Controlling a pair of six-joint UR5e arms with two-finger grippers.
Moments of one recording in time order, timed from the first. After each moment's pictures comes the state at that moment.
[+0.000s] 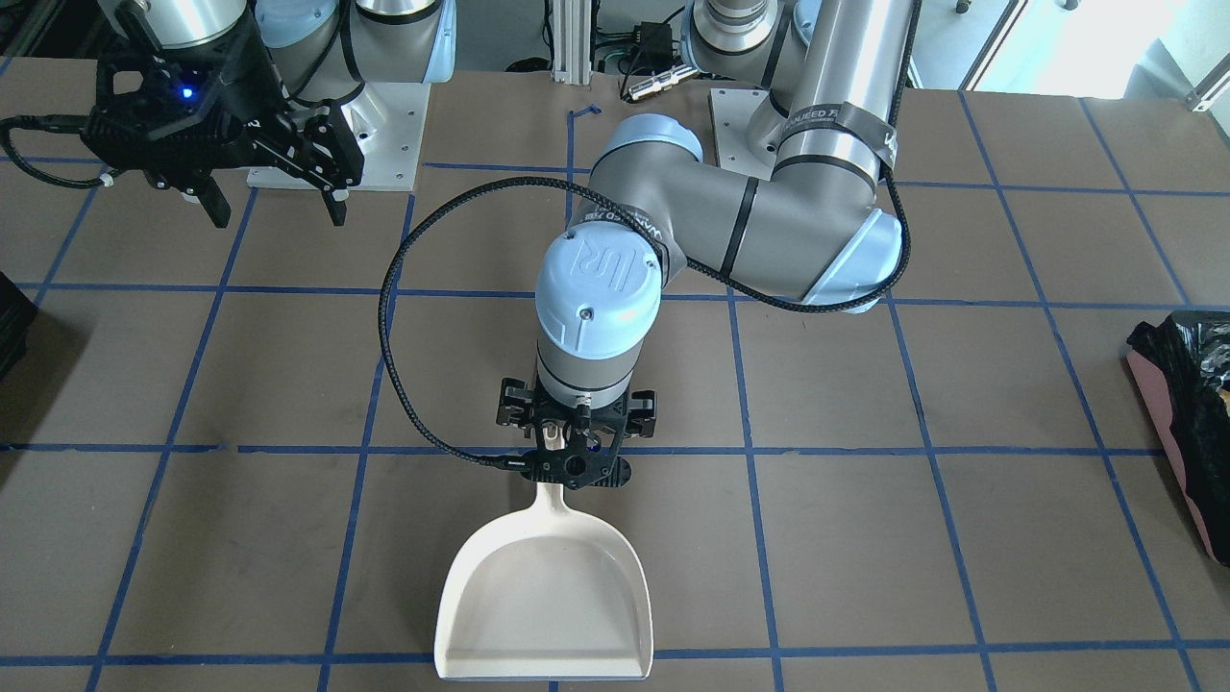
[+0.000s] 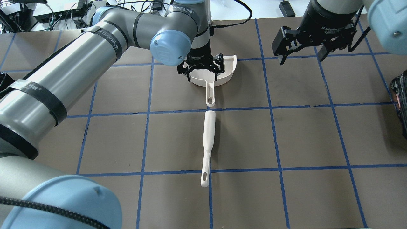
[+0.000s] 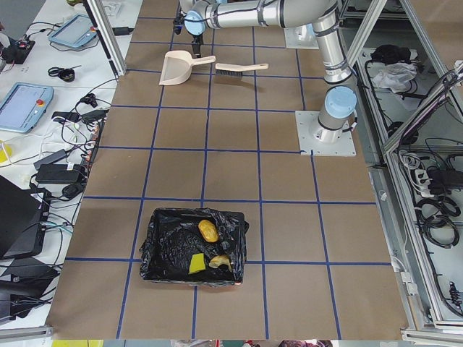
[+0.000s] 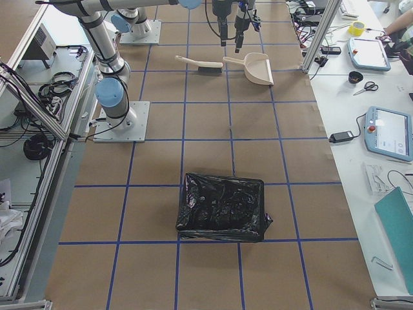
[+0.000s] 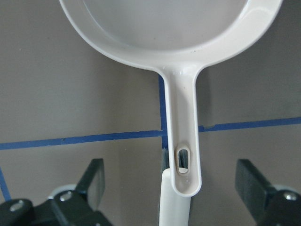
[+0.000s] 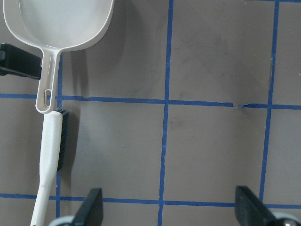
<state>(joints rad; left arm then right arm) -1.90 -2.10 -1.31 -1.36 1.52 -0.26 1.60 -1.60 1.52 -1.57 -1.57 -0.02</state>
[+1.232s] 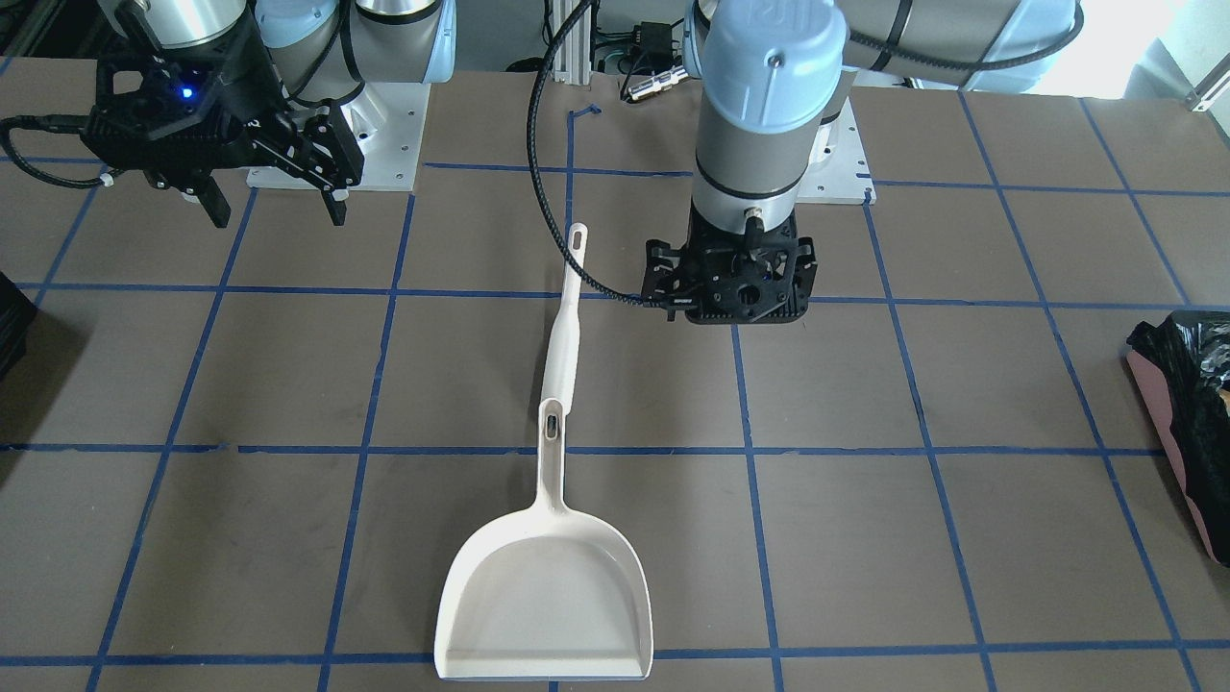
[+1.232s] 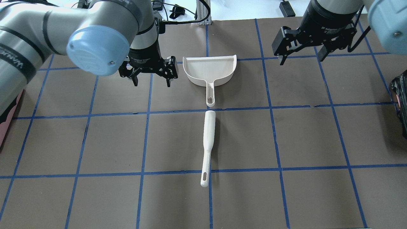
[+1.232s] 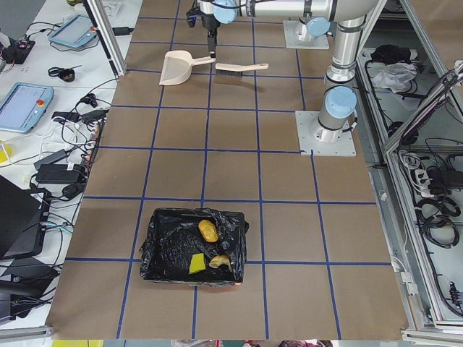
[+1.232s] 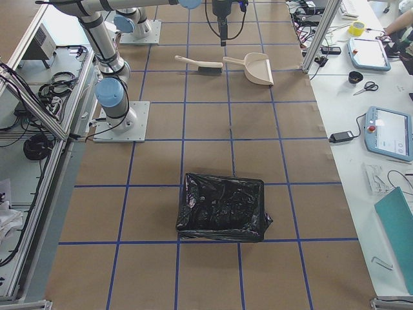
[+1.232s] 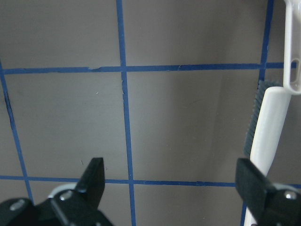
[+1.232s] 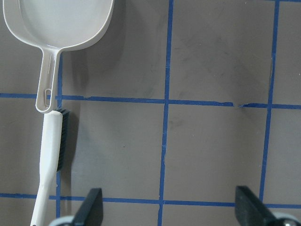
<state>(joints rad) -1.77 -1.73 -1.52 -1.53 1.65 -0.18 1.60 -1.60 1.52 -1.57 -1.57 -0.02</state>
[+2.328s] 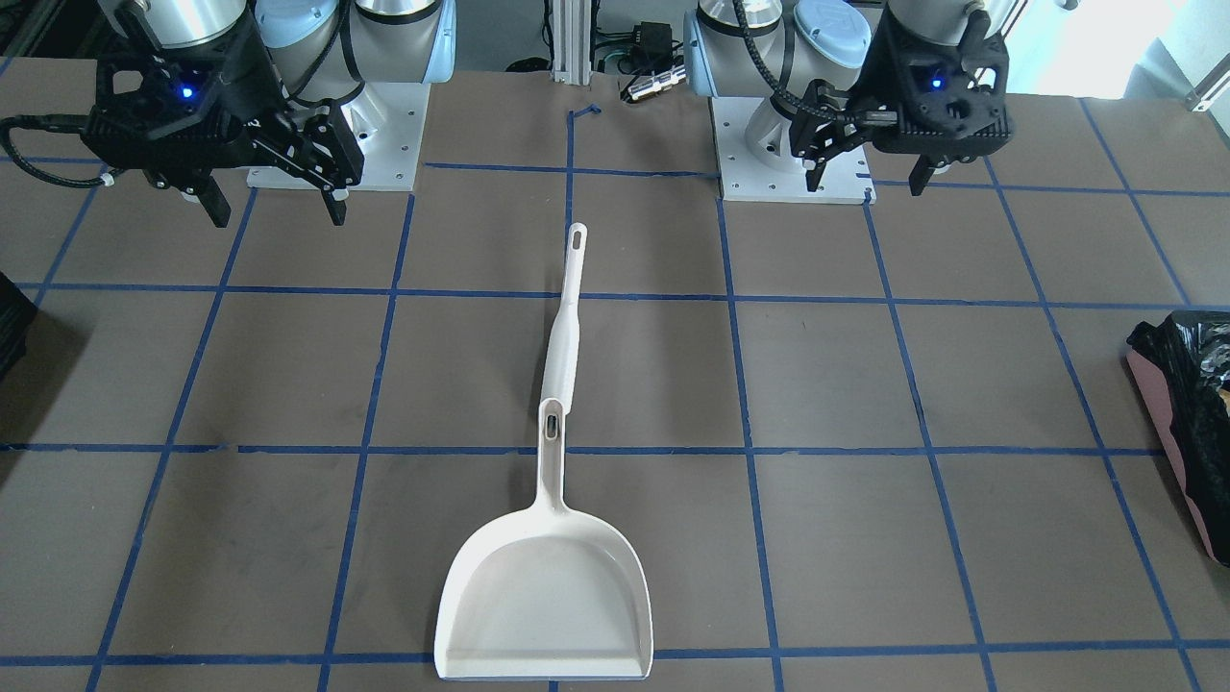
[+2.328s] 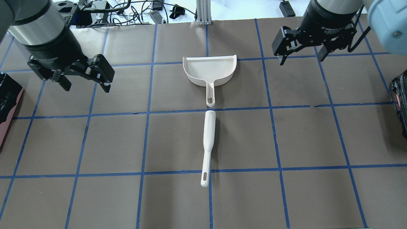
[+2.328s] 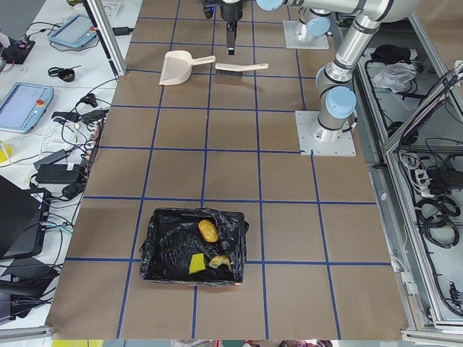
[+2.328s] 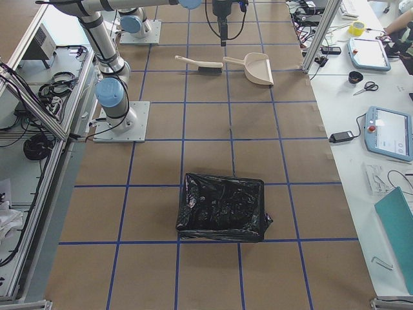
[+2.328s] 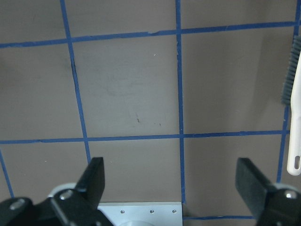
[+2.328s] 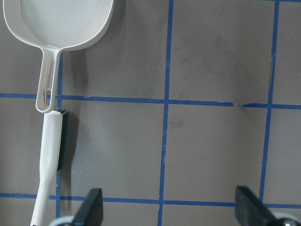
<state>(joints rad) -1.53 -1.47 -1.55 -1.70 1.64 0.11 1.60 -1.60 1.52 -1.57 -1.57 -0.02</state>
